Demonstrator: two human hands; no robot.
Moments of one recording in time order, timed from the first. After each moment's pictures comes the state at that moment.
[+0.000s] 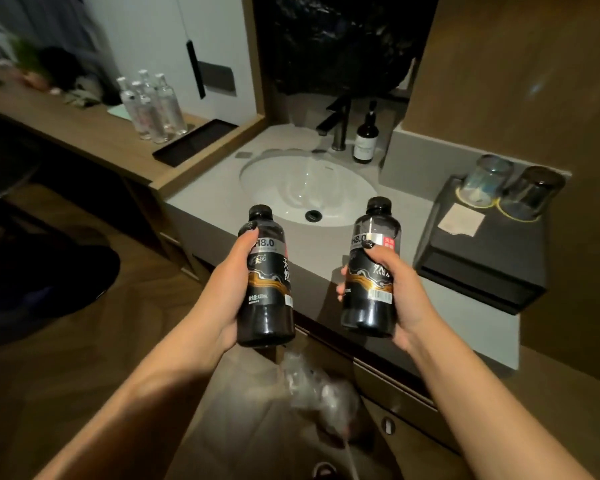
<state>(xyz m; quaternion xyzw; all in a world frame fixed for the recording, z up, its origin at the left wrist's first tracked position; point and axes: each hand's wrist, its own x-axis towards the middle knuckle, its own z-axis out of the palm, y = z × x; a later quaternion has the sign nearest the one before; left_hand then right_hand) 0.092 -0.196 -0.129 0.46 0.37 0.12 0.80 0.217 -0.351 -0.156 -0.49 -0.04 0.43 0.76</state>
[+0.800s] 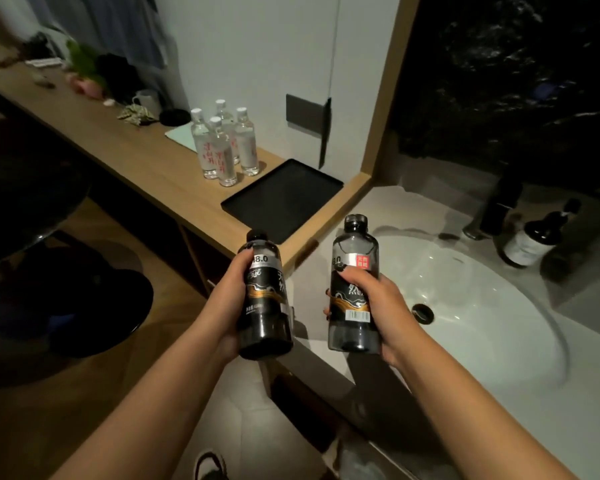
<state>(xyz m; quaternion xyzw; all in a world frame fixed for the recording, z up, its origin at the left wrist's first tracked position) 0.158 0.202 -0.149 0.37 0.44 0.13 0.80 0.293 0.064 -0.165 -0.59 -0.11 0.44 0.67</state>
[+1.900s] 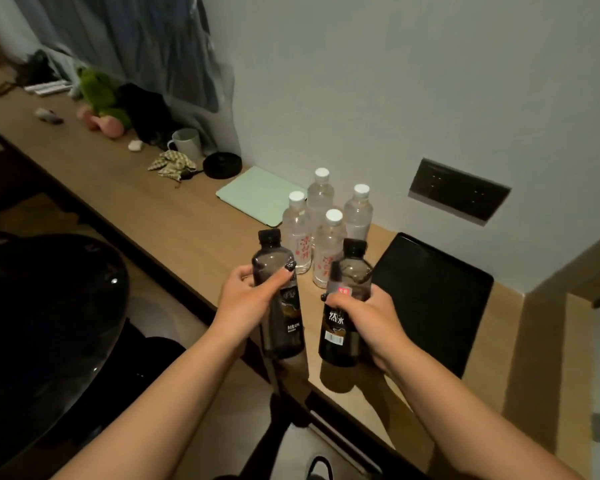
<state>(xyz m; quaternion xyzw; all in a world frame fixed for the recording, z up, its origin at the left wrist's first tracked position) 0.239 0.719 -0.177 0.59 0.46 0.19 0.64 0.359 0.588 -0.204 -0.72 -0.11 0.36 0.58</state>
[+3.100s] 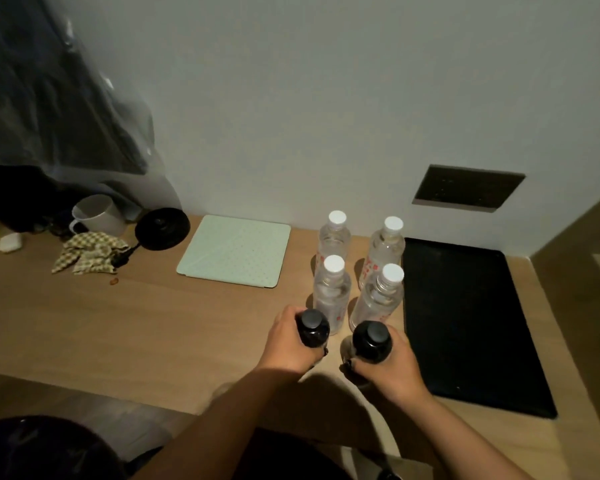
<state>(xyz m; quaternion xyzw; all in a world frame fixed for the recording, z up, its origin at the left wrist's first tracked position) 0.335 0.931 -0.282 0.83 0.23 -0.09 0.50 0.368 0.745 -0.304 -0.87 0.00 0.14 0.46</state>
